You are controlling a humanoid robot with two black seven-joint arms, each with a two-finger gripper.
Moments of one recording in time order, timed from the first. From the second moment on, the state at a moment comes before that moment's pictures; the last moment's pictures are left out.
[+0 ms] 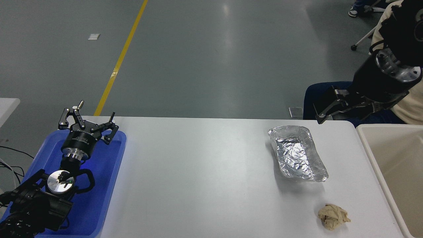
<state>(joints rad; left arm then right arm) -0.56 0.25 -1.03 -0.40 -0.30 -0.70 -0.12 2.44 -0.35 -1.38 1.49 -0.31 0.79 0.12</state>
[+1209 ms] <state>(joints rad) -0.56 0.25 -1.03 -0.40 -0.29 -0.70 -0.12 2.44 -0.37 -1.39 1.49 -0.31 0.79 0.12</state>
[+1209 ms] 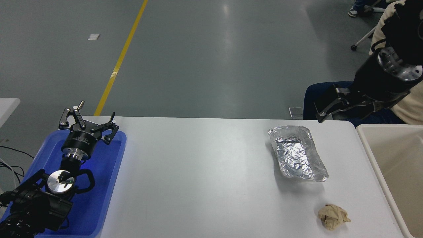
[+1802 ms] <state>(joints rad) -0.56 0.25 -1.03 -0.40 -0.30 -0.70 -0.12 2.28 -0.42 -1.41 1.43 -0.31 0.67 0.12</state>
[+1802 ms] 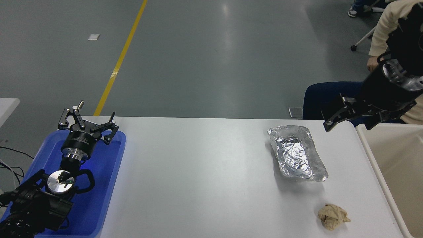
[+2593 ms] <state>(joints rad) -0.56 0.25 -1.03 -0.40 -0.29 -0.70 -0.12 1.56 -0.30 -1.31 1.00 -0.33 0.13 0.12</state>
